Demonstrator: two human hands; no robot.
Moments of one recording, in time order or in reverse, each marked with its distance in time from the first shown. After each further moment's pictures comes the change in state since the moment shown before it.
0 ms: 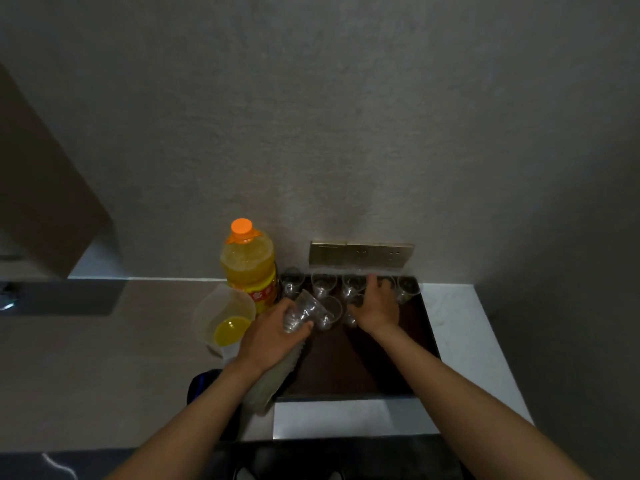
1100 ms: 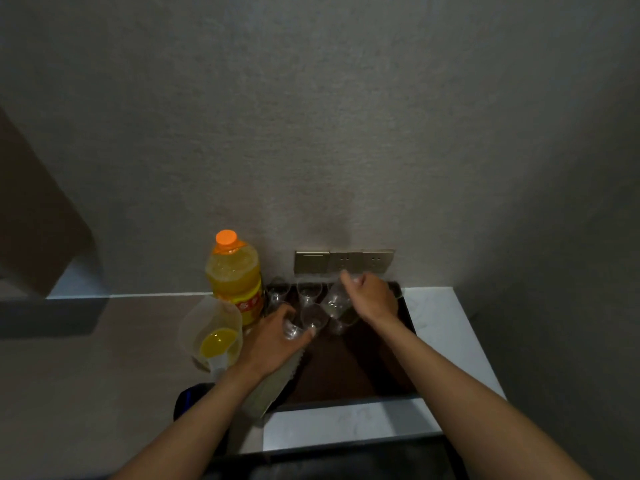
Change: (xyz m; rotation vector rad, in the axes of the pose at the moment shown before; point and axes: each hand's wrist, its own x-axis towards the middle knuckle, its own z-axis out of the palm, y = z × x) left_hand 0.002 0.021 0.007 0.067 -0.059 0.055; right_hand -0.024 -0.021 -0.062 0.237 0.073 0.023
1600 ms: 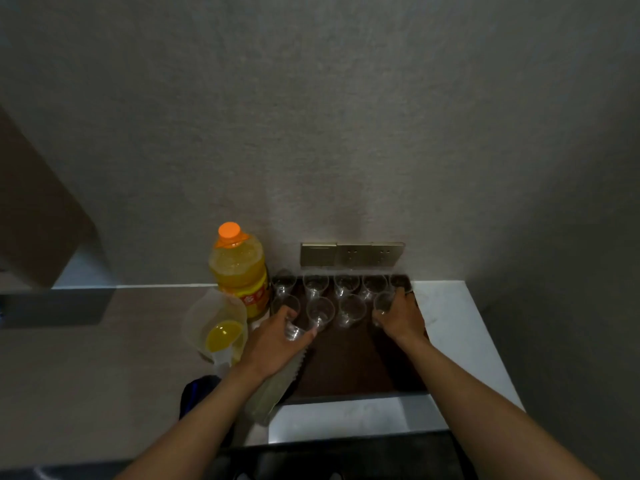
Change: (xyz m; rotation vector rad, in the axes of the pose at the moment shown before) left_hand -0.002 -0.016 0.011 -0.007 -0.034 -0.090; right_hand 0.021 0.090 0.020 -0.192 -0.035 0.159
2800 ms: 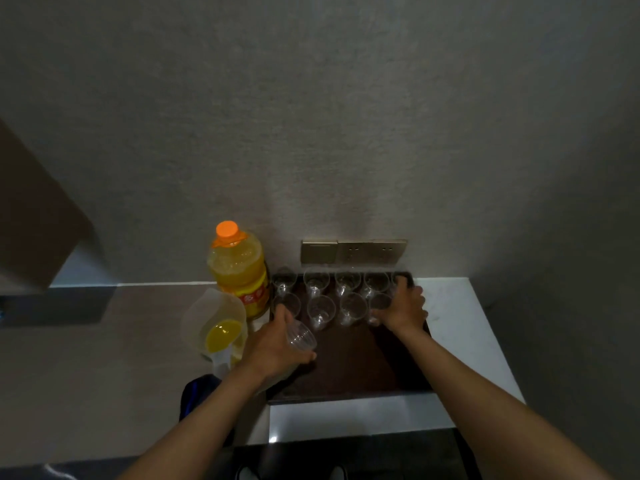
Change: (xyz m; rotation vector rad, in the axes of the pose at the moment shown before) left_hand 0.001 0.003 0.000 0.041 -0.105 -0.075; right_hand 0.022 -0.002 0.009 -0.023 0.062 0.032
